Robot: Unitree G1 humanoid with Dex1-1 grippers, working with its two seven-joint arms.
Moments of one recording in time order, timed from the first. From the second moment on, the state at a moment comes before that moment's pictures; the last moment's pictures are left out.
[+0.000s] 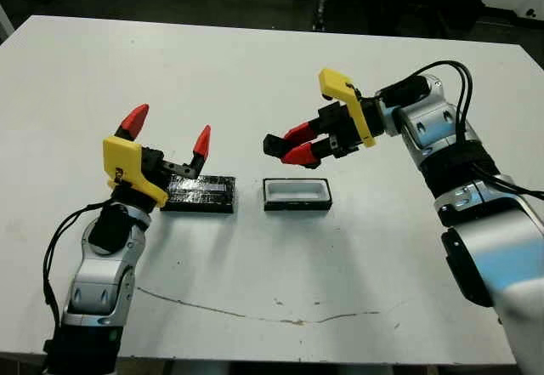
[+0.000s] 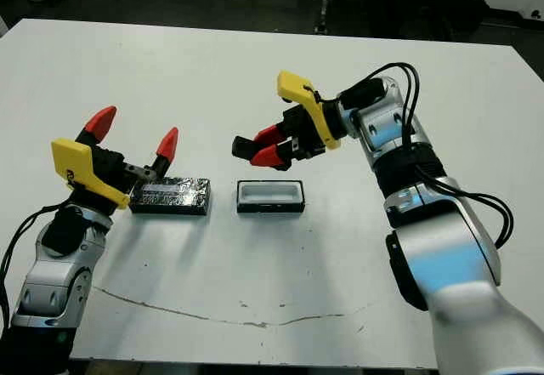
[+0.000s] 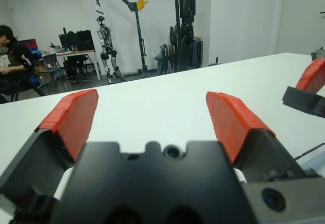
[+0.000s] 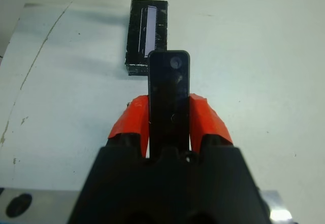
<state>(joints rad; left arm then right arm) -0.15 0.25 0.06 -0.11 -0.15 -0.01 -0.24 -1.06 -0.35 0.30 0.84 -0.02 0.17 1.46</state>
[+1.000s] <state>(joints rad) -0.15 0.25 0.06 -0.12 -0.14 -0.01 -0.24 -0.96 -0.32 0.31 0.87 -0.03 0.18 1.43</state>
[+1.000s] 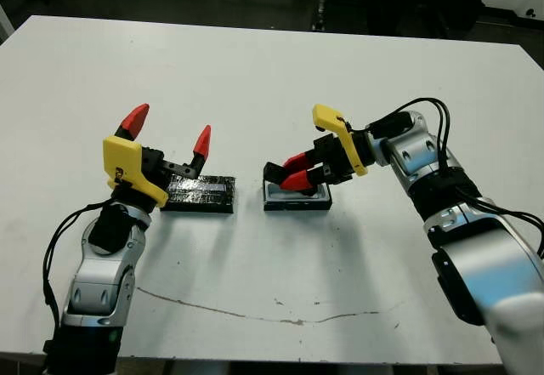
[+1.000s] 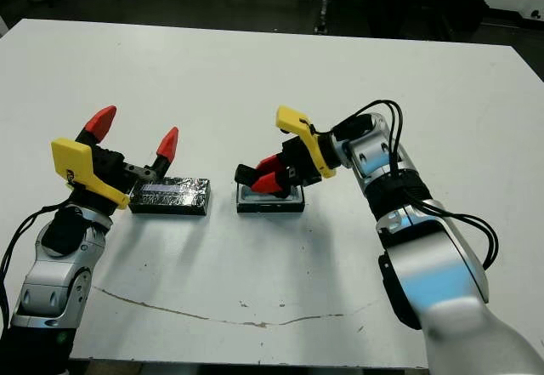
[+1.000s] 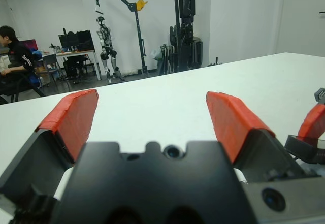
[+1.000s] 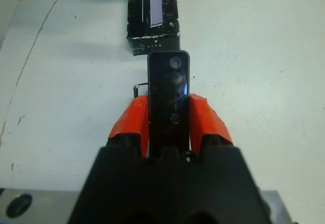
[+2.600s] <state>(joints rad) -0.14 0.25 0.06 -0.12 -0.14 -0.01 -0.24 -0.97 -0.35 0.36 0.94 -0.10 0.03 1.45</state>
